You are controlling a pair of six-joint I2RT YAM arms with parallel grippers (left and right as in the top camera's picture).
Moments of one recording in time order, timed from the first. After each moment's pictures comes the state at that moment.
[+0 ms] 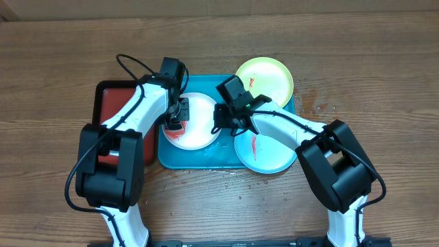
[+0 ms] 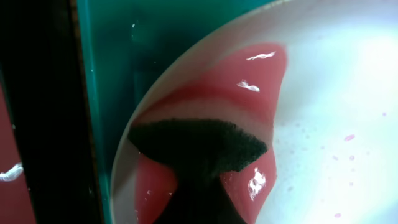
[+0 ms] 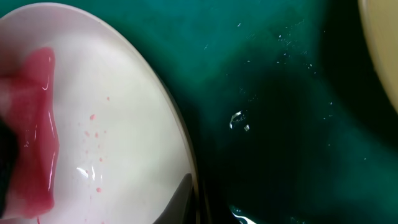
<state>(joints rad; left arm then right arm) -0.21 1.98 1.33 -0.78 -0.07 -0.26 0.62 2.06 1.34 -0.38 -0.12 0.63</state>
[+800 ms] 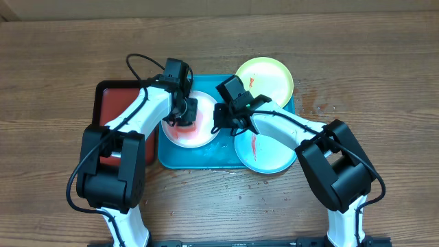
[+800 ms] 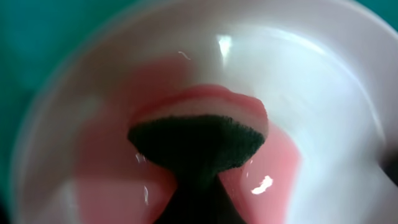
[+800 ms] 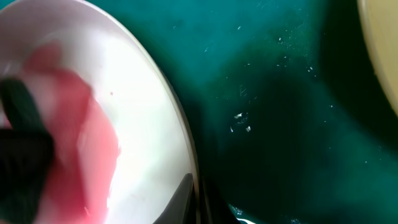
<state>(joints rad) -0.23 1.97 1.30 -0.66 0.01 -0.16 0.62 2.07 1.34 -0.37 -0.12 0.63</state>
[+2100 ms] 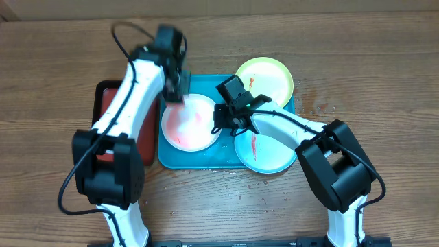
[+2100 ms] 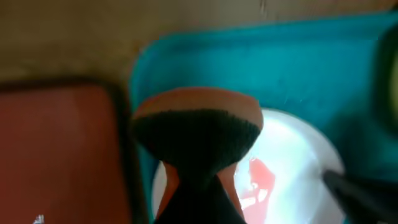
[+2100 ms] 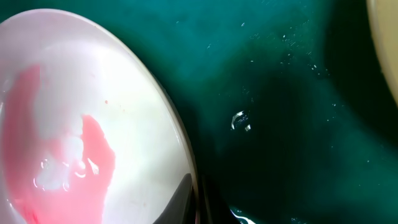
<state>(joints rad) -0.21 1.99 1.74 -1.04 -0.05 -0.14 0.62 2.07 1.34 -0.38 -0.13 0.62</state>
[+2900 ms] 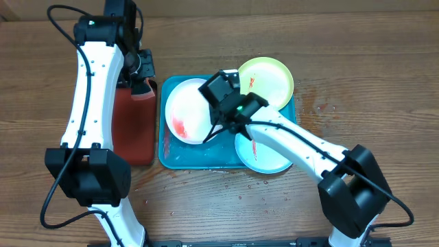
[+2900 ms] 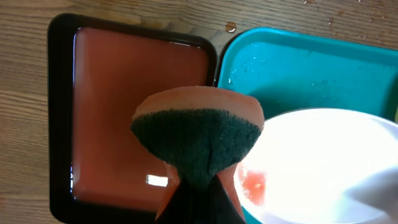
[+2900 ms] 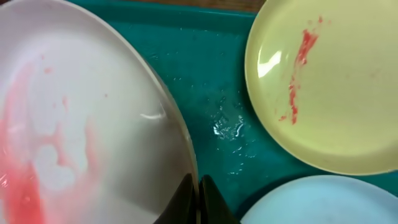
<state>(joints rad) -0.04 1.99 2.05 -1.42 -0.04 -0.23 0.76 1.90 1.47 -0.67 0.32 0.57</state>
